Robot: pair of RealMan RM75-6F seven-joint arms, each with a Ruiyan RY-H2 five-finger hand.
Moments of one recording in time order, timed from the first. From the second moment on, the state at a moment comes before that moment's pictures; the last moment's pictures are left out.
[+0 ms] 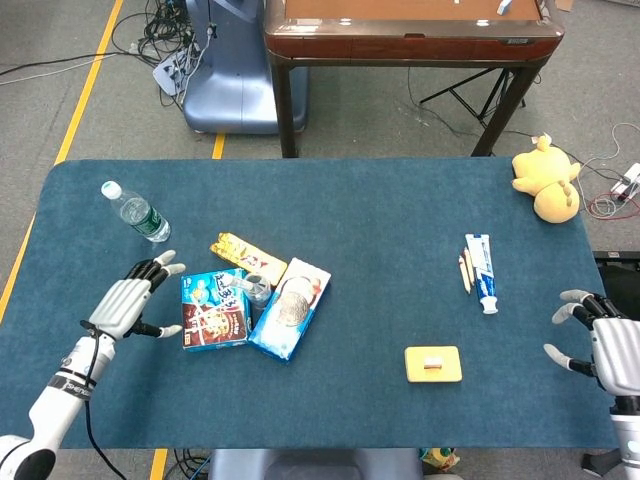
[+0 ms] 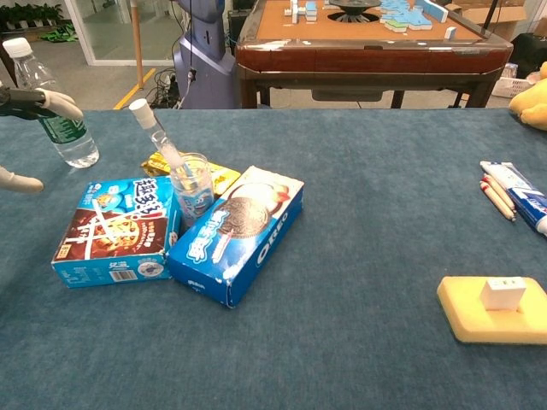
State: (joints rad) left arm -0.49 -1.13 -0.19 -1.75 1.25 0.96 -0.06; right arm 0.06 -1.02 0.08 -1.73 -1.47 1.50 0.01
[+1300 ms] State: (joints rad) left arm -0.70 -1.21 -0.13 -1.82 0.97 0.91 0.37; right arm 0.04 -0.99 0.09 -1.74 -1.47 1.52 0.07
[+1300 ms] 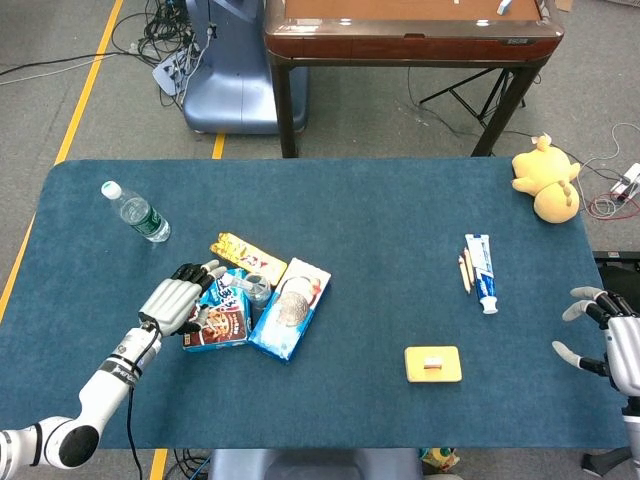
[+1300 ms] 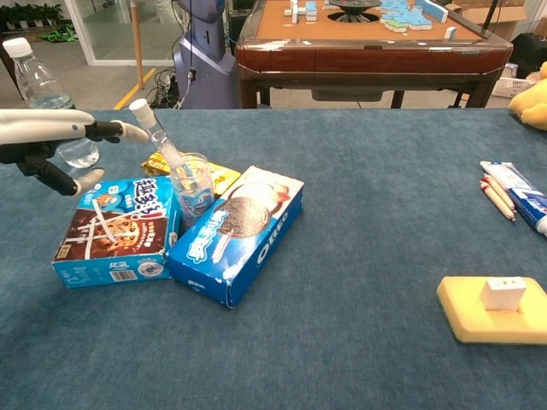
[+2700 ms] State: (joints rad) left arm -0.91 -1.26 -0.13 -1.92 0.76 0.96 0.60; right arm 0.03 -0.97 0.10 -1.74 -1.48 1.54 0.12
